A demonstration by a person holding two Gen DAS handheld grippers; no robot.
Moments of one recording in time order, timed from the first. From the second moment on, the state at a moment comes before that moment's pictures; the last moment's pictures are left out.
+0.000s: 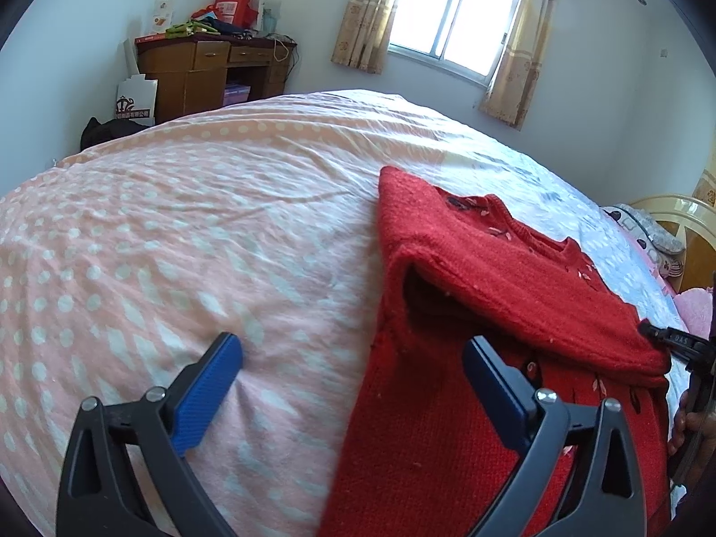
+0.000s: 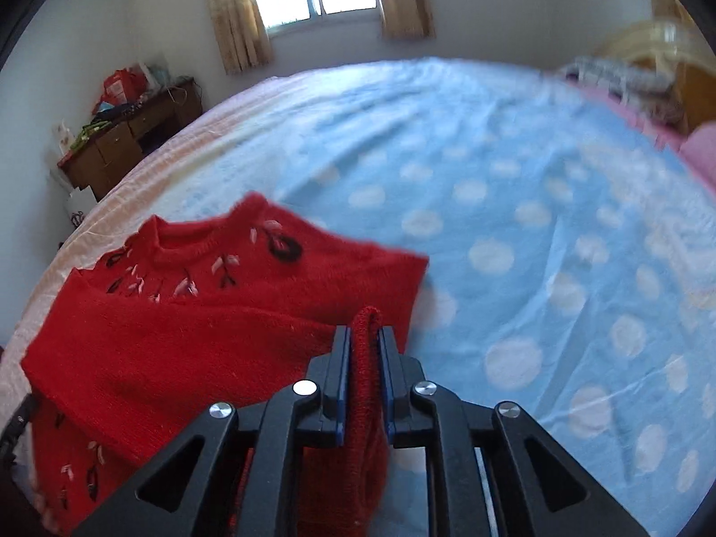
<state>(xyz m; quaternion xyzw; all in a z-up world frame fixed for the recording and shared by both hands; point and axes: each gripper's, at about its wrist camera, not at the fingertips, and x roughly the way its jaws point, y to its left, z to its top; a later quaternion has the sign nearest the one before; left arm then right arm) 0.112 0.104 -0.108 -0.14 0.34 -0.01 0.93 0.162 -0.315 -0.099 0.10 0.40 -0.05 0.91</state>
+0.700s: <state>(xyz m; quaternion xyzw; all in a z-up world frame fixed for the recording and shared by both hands) 0.109 0.111 -0.106 -0.15 0.35 -0.05 0.92 0.040 -0.274 -0.038 0.08 0.35 -0.04 0.93</state>
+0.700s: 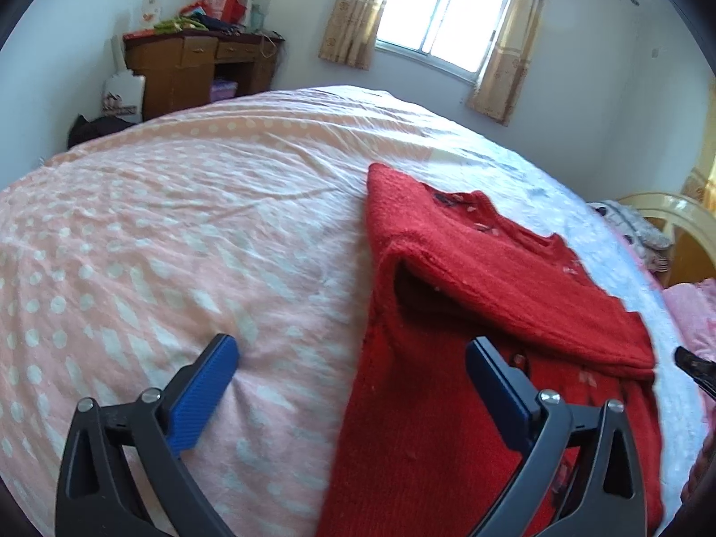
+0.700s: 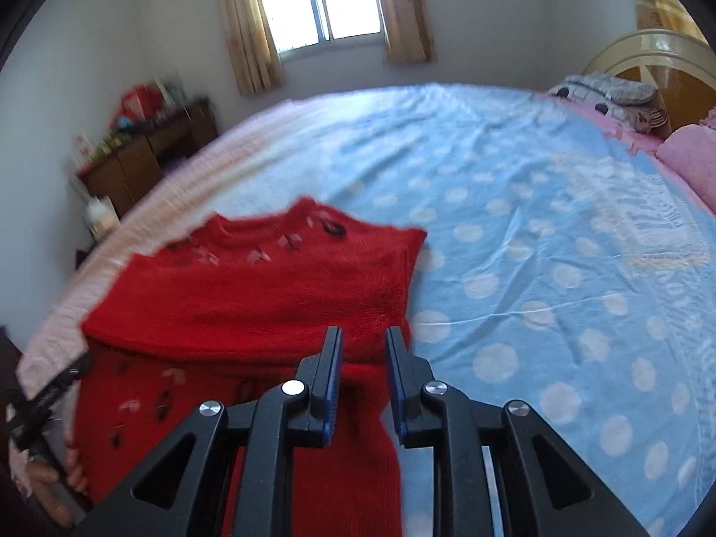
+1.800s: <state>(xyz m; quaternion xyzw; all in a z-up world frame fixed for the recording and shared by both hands) -0.102 0.102 -0.124 -0.05 0.45 -0.22 0.87 -0.182 -0.254 -0.132 0.13 0.48 0.01 0.87</state>
